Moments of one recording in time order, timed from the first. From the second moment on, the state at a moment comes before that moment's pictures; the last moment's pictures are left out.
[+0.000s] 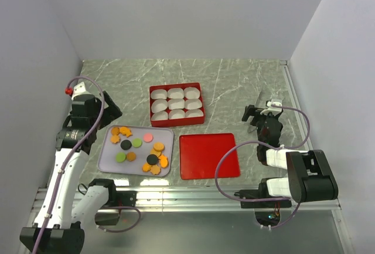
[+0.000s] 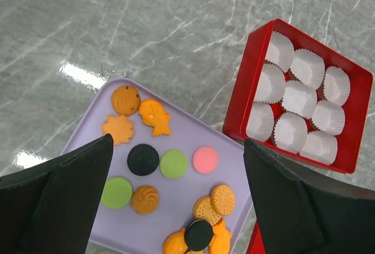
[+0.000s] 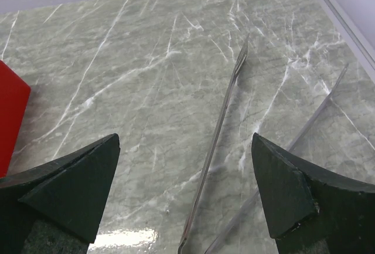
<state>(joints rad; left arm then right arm) -0.05 0.83 0.94 -0.70 -0.18 -0.56 0.06 1.31 0.19 1.03 0.14 0.12</state>
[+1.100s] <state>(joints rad) -0.11 0.86 0.98 -0.85 -0.29 -0.58 0.08 1.36 1.18 -0.21 0.45 0.52</state>
